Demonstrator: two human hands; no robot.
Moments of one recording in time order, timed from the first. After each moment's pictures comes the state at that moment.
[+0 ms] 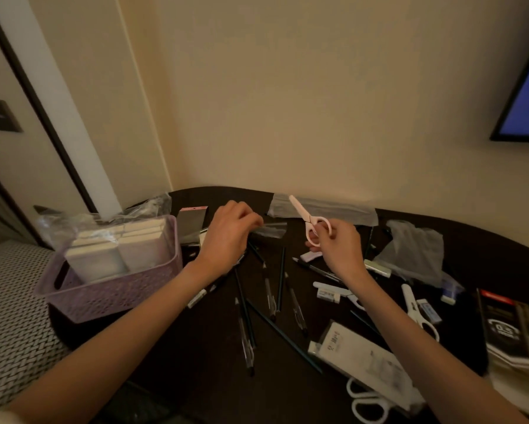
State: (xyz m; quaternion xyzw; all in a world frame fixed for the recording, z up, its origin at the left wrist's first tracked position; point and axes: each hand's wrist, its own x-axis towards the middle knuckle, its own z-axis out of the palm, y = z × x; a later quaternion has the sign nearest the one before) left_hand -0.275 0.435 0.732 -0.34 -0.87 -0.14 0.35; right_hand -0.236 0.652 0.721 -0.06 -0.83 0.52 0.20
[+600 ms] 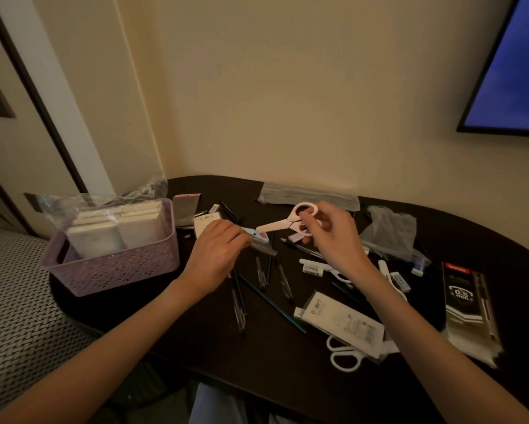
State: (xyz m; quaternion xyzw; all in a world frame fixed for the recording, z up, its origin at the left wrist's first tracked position) left_hand -0.197 0.423 0.713 -0.40 -0.84 -0.08 0.36; right_hand -0.157 0.650 0.752 0.06 -0.83 0.52 0.20
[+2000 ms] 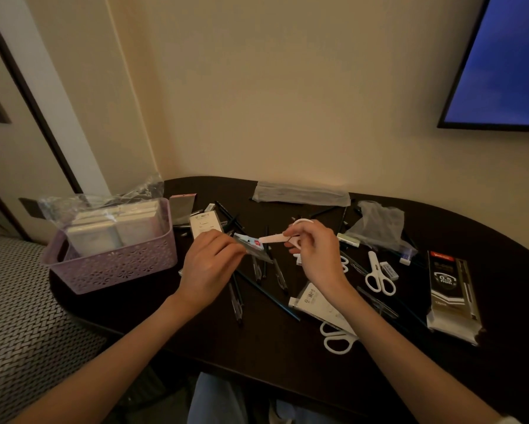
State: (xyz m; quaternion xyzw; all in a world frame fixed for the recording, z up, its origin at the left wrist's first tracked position) left_hand -0.168 0.420 0.693 -0.36 -0.82 -0.15 0.41; right_hand -0.135 0.629 0.718 0.04 -0.81 0.53 0.25
